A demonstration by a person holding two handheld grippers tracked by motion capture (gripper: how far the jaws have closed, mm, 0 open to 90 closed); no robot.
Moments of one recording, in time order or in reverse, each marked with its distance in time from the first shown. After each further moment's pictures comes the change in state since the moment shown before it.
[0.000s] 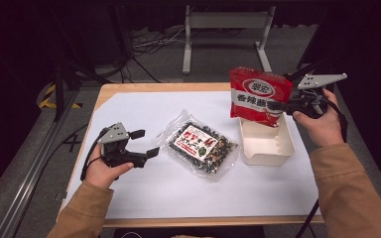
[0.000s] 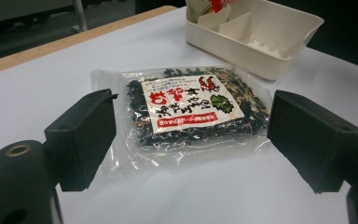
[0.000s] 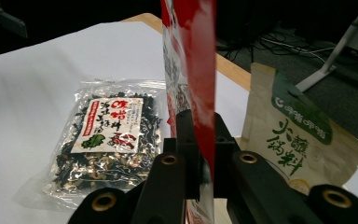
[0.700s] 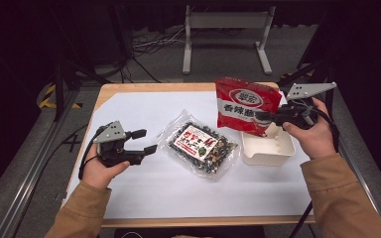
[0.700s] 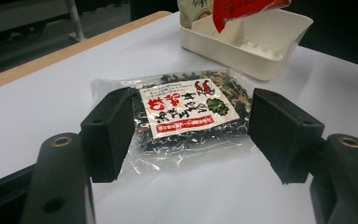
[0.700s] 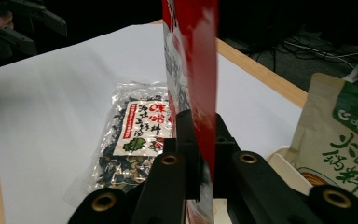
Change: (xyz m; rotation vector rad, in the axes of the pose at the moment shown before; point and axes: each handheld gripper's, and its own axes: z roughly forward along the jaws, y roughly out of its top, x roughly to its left) left arm 0.000 0.007 -0.009 -0.008 -0.009 0.047; right arm 0.047 0.007 0.005 -0.004 0.073 -0.020
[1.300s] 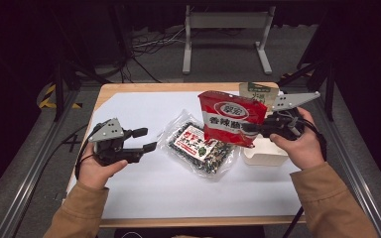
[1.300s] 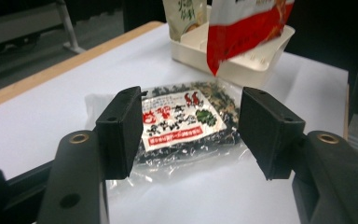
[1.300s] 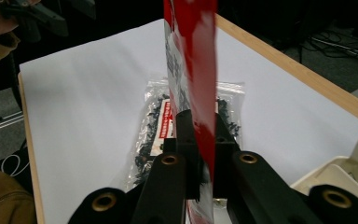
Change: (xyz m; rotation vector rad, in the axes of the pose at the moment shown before) left arm -0.007 0.016 -0.010 0.002 -0.025 0.037; right arm 0.037 0.002 0.017 0.023 0.071 -0.016
